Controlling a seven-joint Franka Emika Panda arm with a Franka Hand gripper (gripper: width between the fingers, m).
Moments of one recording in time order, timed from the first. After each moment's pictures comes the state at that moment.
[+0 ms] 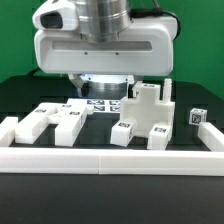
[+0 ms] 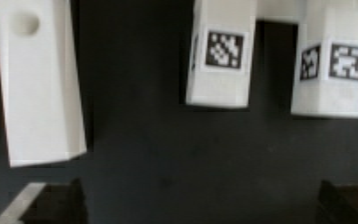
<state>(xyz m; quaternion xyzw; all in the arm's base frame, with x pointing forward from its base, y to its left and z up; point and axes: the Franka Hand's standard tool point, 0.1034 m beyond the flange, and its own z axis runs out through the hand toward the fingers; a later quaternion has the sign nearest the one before) 0.587 -0.043 0.093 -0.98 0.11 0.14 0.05</state>
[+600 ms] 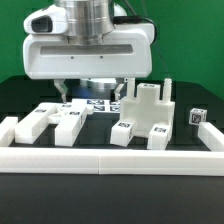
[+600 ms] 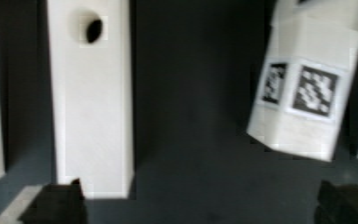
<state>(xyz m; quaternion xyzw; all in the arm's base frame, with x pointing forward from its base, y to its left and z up) 0.547 -0.076 0.068 -1.00 0.04 0.07 0.03</state>
